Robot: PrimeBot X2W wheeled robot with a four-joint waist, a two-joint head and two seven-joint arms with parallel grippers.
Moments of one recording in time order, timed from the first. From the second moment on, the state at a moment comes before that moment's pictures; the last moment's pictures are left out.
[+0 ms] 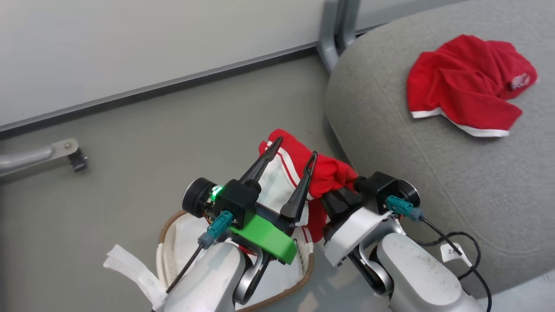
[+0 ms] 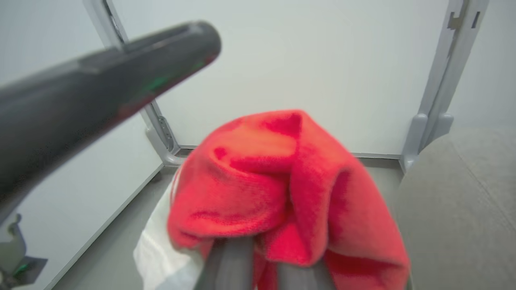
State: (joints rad) left arm -0.41 0.05 -0.66 0.27 -0.37 -0.05 -0.26; right arm -0.45 -0.05 0.56 0.43 0.39 0.13 -0.26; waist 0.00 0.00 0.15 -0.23
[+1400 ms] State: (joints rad) left arm -0.51 0.07 -0.63 0.39 -0.29 -0.10 -0.26; right arm -1.16 -0.42 0.17 0.69 0.30 0.13 -0.26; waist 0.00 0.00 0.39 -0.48
